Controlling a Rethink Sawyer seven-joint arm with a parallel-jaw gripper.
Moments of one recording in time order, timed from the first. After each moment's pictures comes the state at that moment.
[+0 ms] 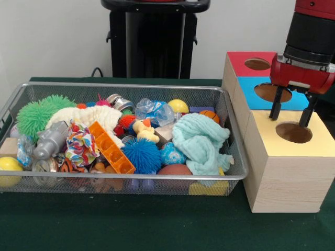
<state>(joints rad) 0.38 -0.42 -0.41 1.47 0.51 0.44 1.83</state>
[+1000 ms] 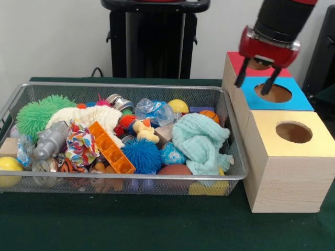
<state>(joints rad) 0.31 -0.52 -0.42 1.52 0.28 0.70 1.83</state>
